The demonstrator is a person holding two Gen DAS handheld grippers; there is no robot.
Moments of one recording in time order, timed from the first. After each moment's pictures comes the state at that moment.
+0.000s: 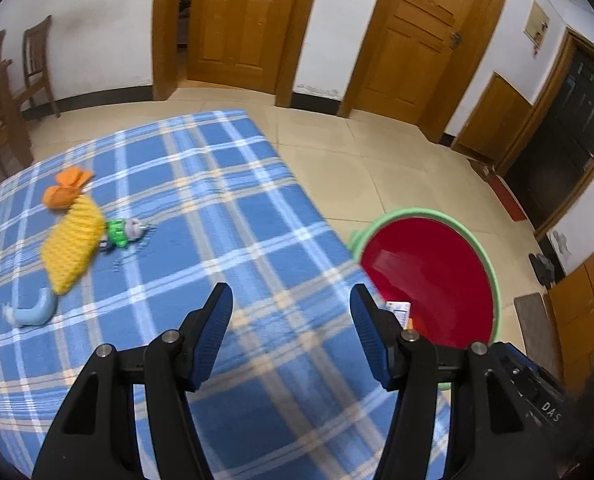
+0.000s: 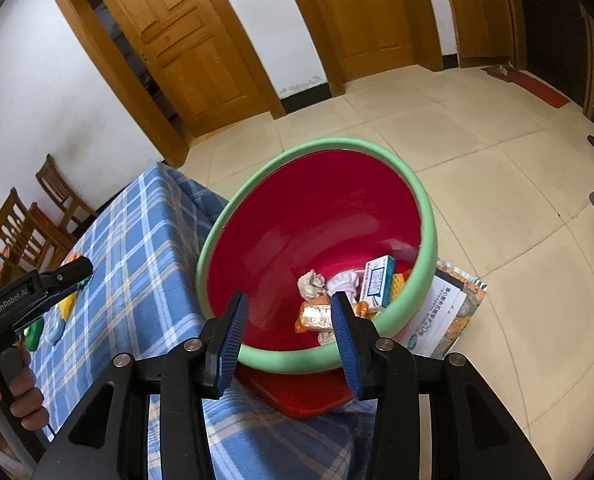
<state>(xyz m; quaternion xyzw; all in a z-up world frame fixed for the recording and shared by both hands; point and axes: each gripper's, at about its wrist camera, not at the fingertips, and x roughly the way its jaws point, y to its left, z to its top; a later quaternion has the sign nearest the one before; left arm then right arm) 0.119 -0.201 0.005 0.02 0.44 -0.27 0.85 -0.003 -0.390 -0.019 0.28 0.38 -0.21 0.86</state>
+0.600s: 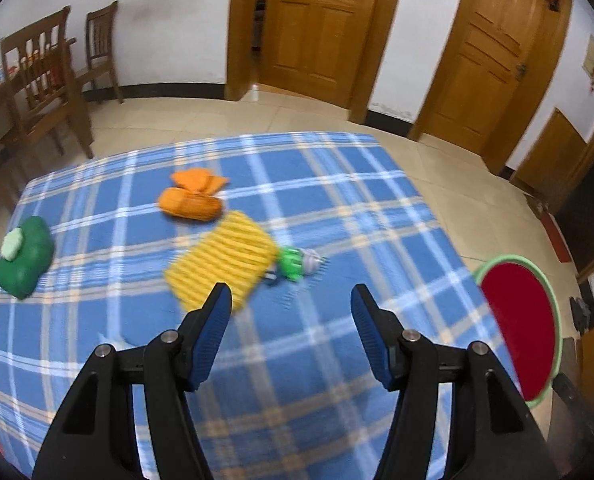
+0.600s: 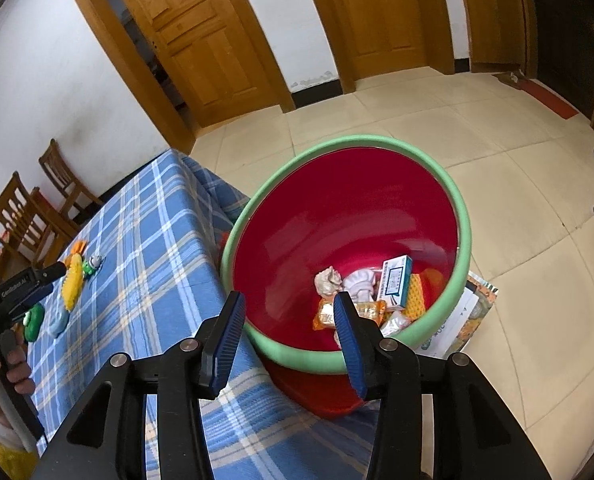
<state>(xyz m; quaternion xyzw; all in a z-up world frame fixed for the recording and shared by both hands) 0.188 -0.105 -0.003 0.00 0.44 -0.16 0.88 0.022 -0.369 -0.016 0.26 0.40 -0.20 0.86</state>
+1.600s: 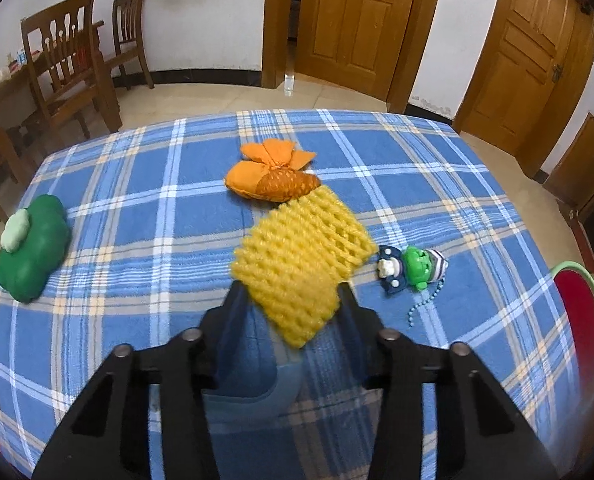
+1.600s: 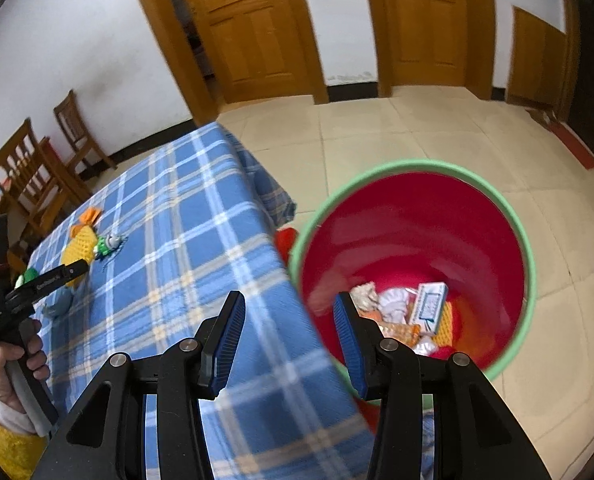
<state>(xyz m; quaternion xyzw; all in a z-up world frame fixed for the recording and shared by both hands) 0.225 -0.064 -0.052 0.01 0.45 -0.11 0.89 0.100 -0.314 -0.007 0.18 0.43 -0.16 0.87</state>
